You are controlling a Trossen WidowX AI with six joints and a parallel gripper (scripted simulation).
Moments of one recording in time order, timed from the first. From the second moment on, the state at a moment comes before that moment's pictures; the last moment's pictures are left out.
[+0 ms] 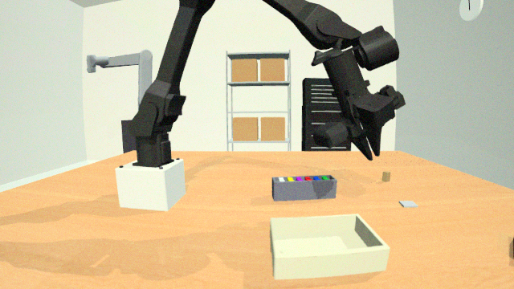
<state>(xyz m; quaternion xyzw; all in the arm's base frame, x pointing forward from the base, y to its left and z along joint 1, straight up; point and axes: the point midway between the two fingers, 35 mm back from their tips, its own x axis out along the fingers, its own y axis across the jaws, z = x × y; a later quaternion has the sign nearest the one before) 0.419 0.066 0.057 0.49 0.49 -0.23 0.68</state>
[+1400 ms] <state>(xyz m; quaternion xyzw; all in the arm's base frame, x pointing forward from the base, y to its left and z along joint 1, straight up) 0.271 0.094 0.017 0.43 0.56 -0.41 0.57</state>
